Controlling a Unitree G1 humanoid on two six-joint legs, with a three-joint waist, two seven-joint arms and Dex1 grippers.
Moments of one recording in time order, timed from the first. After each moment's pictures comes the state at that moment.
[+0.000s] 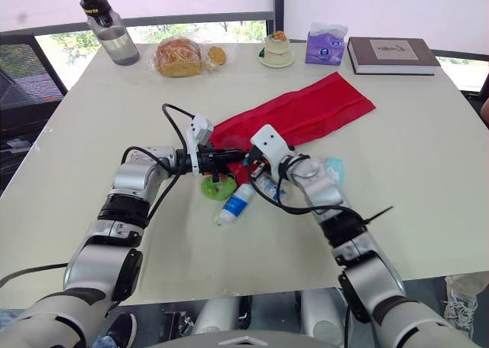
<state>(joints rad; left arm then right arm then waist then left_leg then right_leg) -0.73 0.46 -0.05 0.58 -0.26 0.39 -1.17 -0.64 -0.14 0.32 0.15 0.01 0.47 0.57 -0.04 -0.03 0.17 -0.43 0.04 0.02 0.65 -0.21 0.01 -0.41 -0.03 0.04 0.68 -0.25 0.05</state>
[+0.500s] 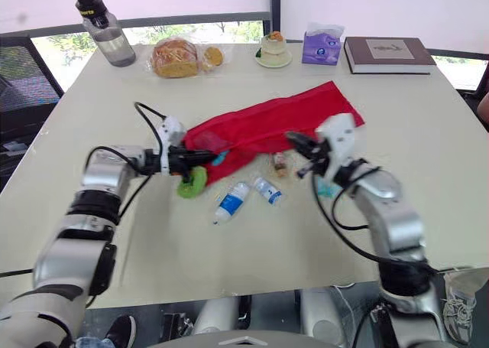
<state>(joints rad) -0.78 0.66 -0.04 0.79 -0.16 0.22 -1.20 -0.31 -0.31 -0.07 -0.46 0.34 0.56 0.62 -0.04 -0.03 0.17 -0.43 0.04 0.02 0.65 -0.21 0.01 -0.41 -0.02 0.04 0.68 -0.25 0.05</state>
